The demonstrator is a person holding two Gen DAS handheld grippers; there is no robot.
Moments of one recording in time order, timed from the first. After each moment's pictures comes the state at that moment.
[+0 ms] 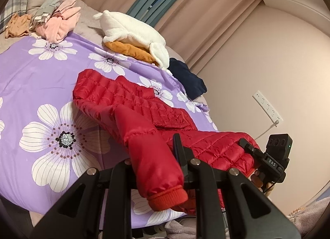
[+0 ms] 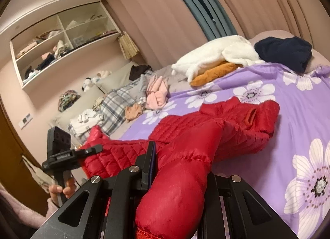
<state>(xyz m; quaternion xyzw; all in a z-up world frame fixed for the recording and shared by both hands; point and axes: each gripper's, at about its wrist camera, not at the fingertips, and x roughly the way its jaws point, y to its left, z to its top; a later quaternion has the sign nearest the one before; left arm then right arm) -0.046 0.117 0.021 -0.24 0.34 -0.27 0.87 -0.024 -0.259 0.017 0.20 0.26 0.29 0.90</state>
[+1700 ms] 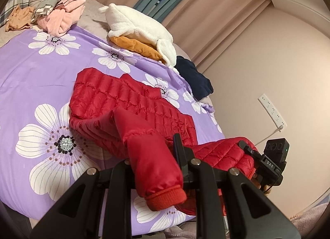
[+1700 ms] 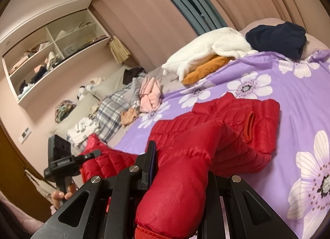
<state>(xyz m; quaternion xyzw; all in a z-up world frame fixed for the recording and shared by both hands) -0.016 0.118 0.014 -0.25 0.36 -0.25 0.86 -0.016 -0.256 0.006 0.25 0.27 0.27 0.89</state>
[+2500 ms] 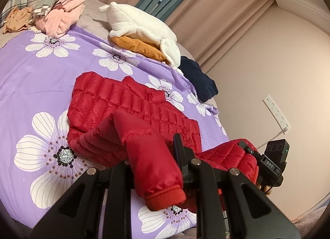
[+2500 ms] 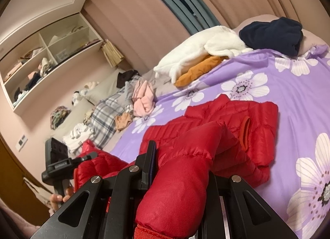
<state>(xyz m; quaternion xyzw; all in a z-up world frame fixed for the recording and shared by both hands) 0.016 0.117 0.011 -0.25 0.36 -0.25 0.86 0.009 -0.263 -0.001 0.27 0.28 0.25 0.89</state>
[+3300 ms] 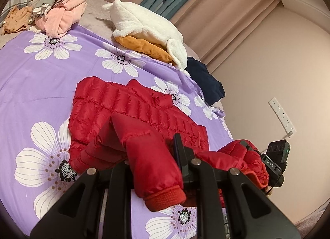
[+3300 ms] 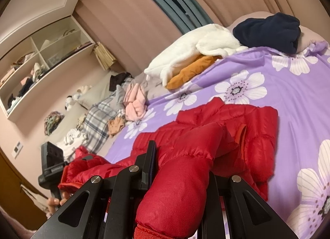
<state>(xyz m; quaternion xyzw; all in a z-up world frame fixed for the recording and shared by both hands) 0.053 0.121 0.002 -0.24 0.37 -0.23 0.87 0.042 -0.267 -0.010 0.28 0.28 0.24 0.89</state>
